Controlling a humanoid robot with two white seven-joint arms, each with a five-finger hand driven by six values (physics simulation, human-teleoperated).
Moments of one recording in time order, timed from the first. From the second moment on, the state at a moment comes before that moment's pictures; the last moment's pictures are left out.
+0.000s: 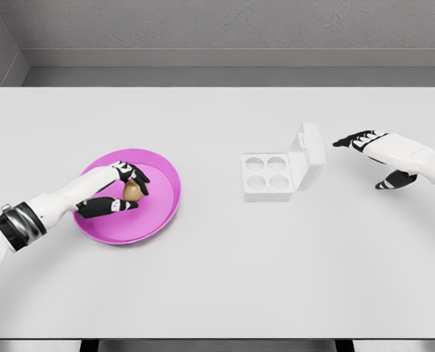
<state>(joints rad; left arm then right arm) -0.07 0.63 -0.25 -1.75 -0.12 -0.20 -0.44 -0.46 -0.90 0.58 -1.34 0.37 -0.47 0.30</state>
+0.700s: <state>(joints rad) -0.12 0.55 -0.26 -1.77 -0.13 -0.20 -0.44 -0.46 -0.91 0.58 -1.34 0.38 -0.47 0.30</state>
